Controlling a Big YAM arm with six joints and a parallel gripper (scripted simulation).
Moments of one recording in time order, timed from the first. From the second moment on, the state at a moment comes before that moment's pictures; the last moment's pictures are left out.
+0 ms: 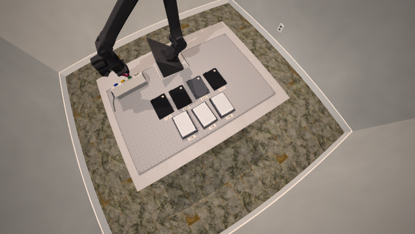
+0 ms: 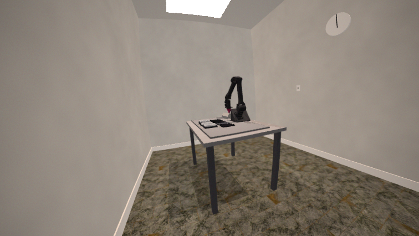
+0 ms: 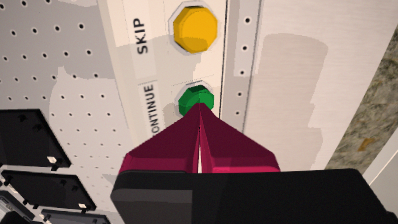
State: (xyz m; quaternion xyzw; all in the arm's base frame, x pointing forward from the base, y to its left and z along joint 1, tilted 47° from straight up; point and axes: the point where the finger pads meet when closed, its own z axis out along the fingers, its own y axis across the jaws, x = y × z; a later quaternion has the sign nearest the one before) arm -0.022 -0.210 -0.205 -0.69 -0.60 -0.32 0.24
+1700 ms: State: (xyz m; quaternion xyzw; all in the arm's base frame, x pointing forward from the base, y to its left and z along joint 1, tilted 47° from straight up) arm -0.021 -0.207 -0.209 -0.69 -0.60 -0.32 0.23
